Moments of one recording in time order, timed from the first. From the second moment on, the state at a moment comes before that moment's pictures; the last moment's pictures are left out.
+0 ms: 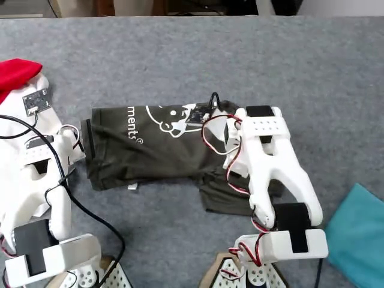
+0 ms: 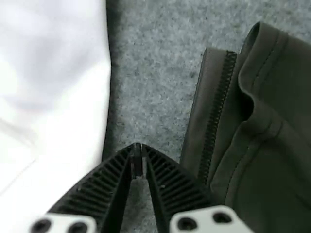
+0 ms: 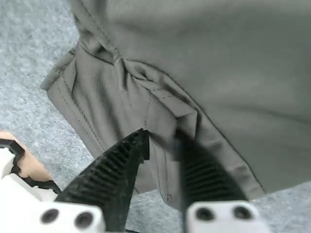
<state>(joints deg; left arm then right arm) -21.8 -11.2 47.0 36.8 -2.7 -6.9 -1.5 29.8 74.9 51.3</state>
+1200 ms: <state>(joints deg) -21.8 -11.2 47.0 36.8 -2.7 -19.1 -33.5 43.2 89.9 48.0</state>
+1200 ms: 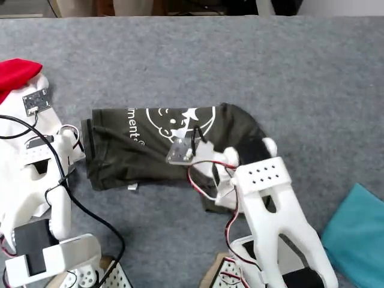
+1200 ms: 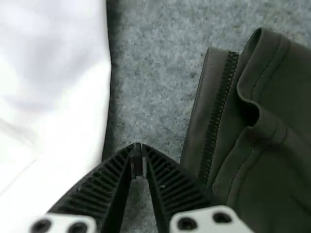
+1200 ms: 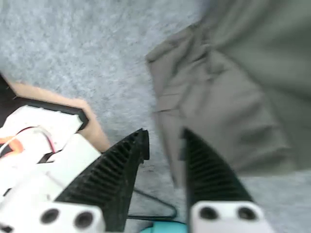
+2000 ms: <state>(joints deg) -21.8 -11.2 47.1 36.8 -2.7 -28.1 -12.3 48.5 70.2 43.2</state>
